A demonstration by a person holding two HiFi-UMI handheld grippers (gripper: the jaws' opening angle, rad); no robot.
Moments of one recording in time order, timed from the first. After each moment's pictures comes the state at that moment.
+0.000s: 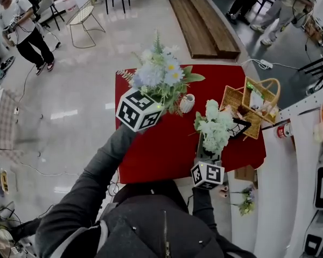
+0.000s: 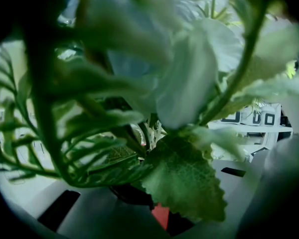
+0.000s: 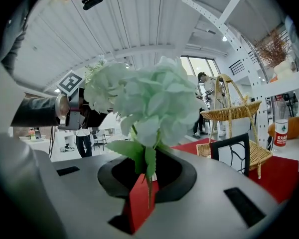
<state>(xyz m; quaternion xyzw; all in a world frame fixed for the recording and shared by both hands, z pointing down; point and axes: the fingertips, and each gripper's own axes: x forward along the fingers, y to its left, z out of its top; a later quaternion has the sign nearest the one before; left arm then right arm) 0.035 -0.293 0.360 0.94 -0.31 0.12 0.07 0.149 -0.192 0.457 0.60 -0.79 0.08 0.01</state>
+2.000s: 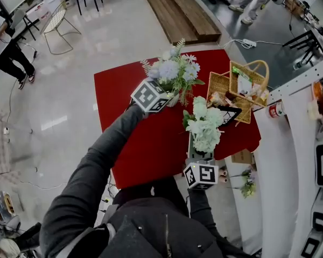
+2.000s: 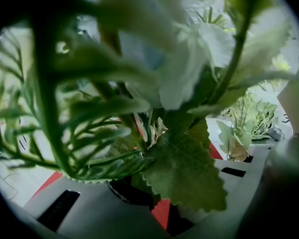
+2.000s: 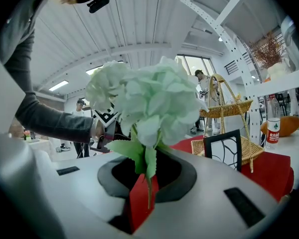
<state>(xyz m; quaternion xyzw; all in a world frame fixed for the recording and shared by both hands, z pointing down) 0.109 -0.340 0.491 0.94 -0.18 0.28 0.10 0.151 -0.180 0.462 0.62 -0.78 0.09 0.02</state>
